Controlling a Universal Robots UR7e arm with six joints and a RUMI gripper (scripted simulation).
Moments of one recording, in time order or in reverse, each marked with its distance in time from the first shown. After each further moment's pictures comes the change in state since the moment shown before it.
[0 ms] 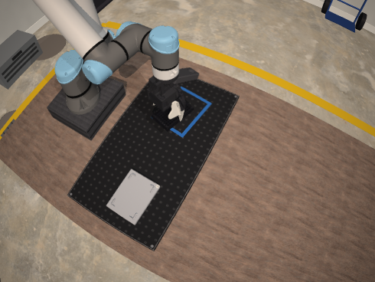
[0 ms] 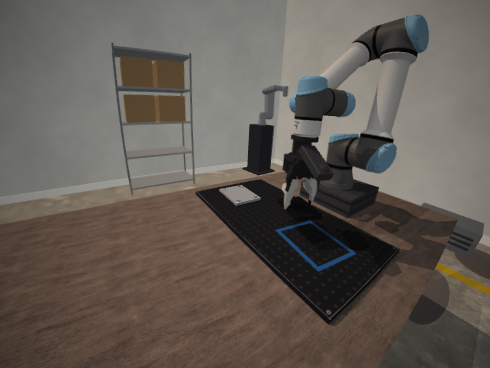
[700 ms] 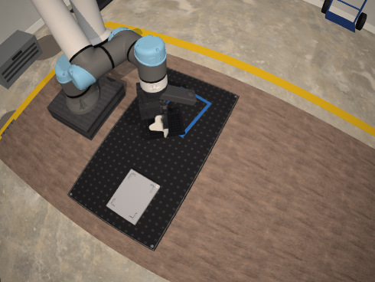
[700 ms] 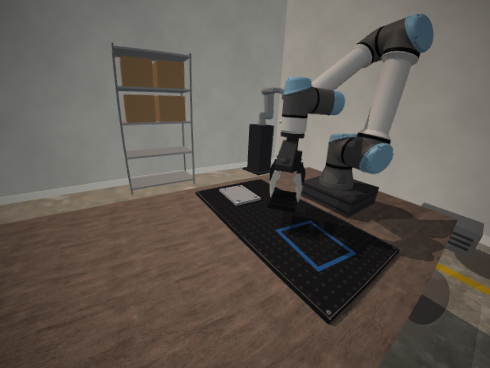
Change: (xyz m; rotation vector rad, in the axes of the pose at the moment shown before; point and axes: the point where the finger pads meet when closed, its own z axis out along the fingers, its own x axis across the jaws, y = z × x) arm 0.021 0.057 -0.003 0.002 0.002 0.610
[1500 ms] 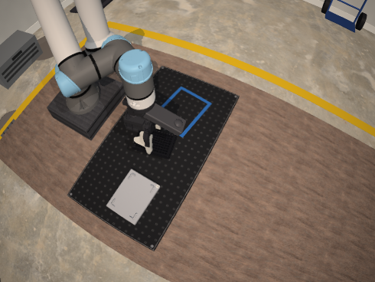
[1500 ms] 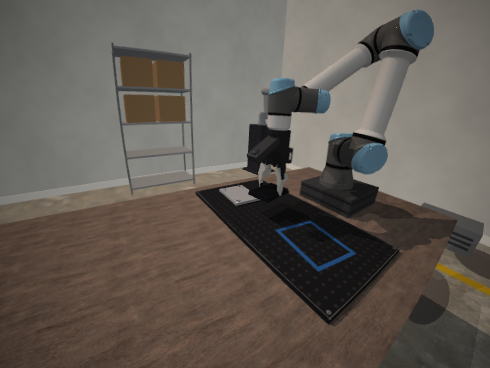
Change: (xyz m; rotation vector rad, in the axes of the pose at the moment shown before) arm 0.059 0.041 -0.003 -0.003 0.003 0.460
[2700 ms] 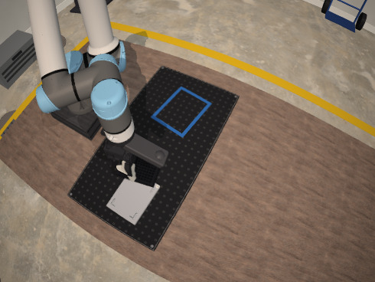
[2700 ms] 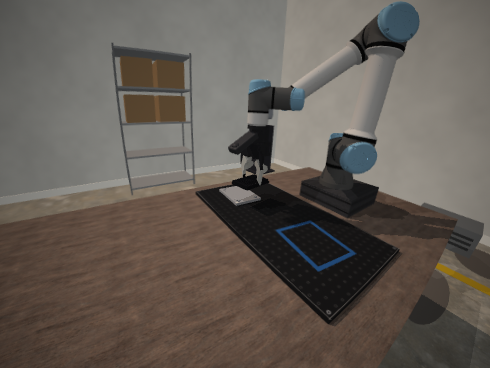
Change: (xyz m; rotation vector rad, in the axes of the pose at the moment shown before) arm 0.105 0.016 -0.003 -0.002 0.001 0.006
